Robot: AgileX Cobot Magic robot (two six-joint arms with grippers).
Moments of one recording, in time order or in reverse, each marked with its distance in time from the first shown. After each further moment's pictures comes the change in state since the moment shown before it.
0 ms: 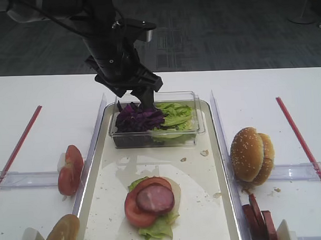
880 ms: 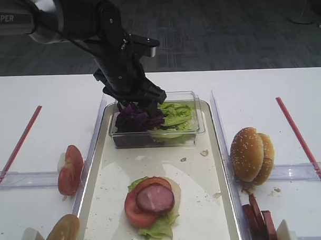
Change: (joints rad) left arm 0.000 0.097 -0.005 0.000 -0.102 0.000; right arm 0.000 0.000 0.000 0.000 0.000 0.002
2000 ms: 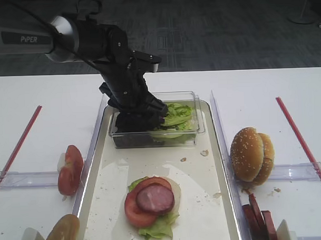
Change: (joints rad) left arm 0.000 0.094 -0.003 0.002 -0.085 0.000; right arm 0.000 0.000 0.000 0.000 0.000 0.000
